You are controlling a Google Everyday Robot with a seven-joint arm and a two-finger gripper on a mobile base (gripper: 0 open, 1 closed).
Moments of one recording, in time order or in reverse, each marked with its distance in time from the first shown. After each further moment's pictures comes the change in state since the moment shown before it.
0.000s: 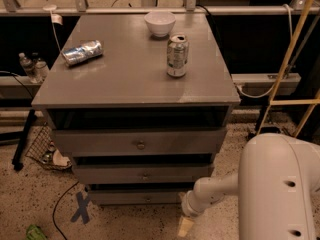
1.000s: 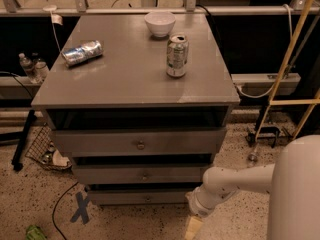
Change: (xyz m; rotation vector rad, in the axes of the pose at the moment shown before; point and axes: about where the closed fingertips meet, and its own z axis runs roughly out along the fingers) arm -0.011 0.040 -0.086 -0.112 0.008 0.088
